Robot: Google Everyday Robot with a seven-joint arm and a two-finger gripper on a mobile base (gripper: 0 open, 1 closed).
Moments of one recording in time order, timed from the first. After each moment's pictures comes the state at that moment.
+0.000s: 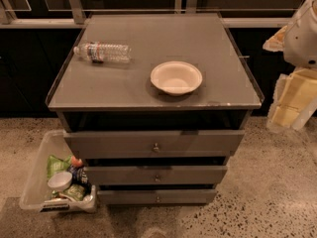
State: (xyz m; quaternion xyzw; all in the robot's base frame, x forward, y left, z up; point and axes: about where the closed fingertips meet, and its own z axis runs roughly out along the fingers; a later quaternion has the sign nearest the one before) arm 0.438 -0.217 0.976 -0.60 0.78 -0.03 0.16
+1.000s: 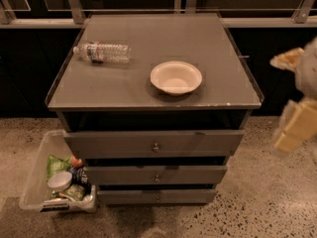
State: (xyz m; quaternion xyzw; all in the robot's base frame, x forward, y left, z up) arm 0.415 -0.219 0.958 -0.59 0.78 -0.02 0.22
